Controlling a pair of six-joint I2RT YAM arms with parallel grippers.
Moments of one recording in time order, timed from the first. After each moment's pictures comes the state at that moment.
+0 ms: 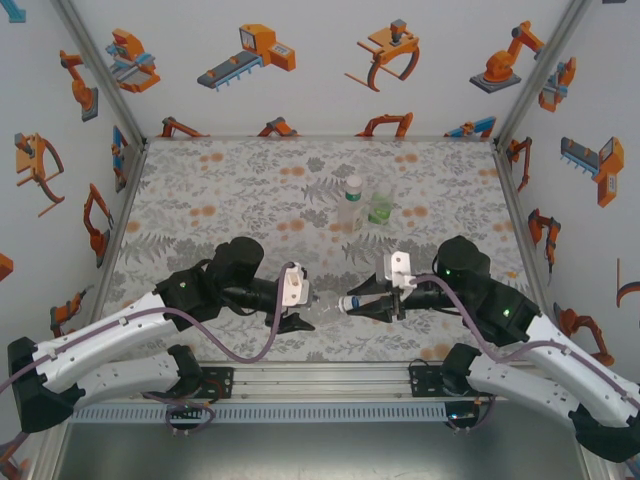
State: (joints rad) left arm -1.06 0.94 0.84 -0.40 0.56 0.43; right arm 0.91 0.69 0.87 -0.42 -0.64 -0.26
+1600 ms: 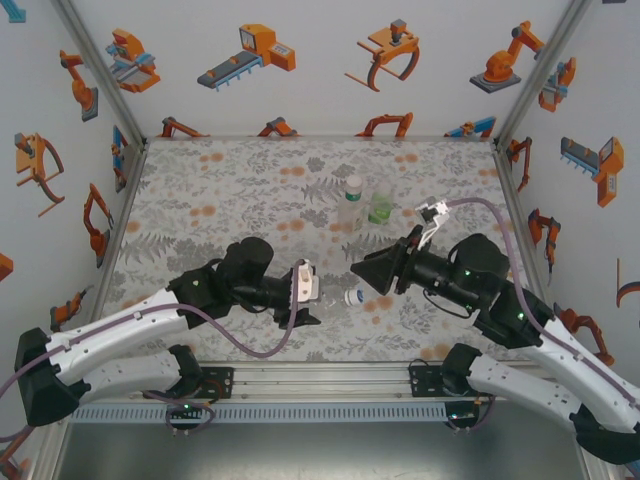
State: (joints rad) left arm -1.06 1.00 0.81 -0.32 0.50 0.42; right arm 0.91 0.67 0.94 -0.39 -0.14 0.50
